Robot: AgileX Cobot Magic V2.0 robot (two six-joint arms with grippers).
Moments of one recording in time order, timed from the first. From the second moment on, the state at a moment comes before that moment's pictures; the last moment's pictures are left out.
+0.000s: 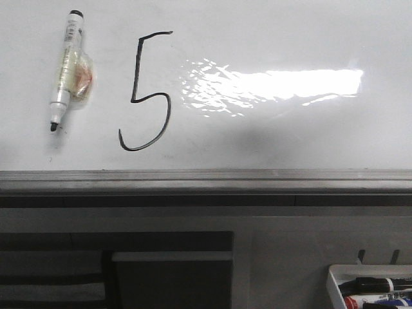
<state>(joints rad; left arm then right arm) -0.55 0.67 -0.42 0.37 0.11 -0.70 0.67 0.95 -0.81 0.07 0.20 -0.09</state>
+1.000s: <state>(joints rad) -0.55 0.28 -0.20 0.54 0.04 -0.70 0.67 0.17 -0.10 0.07 -0.04 -0.09</state>
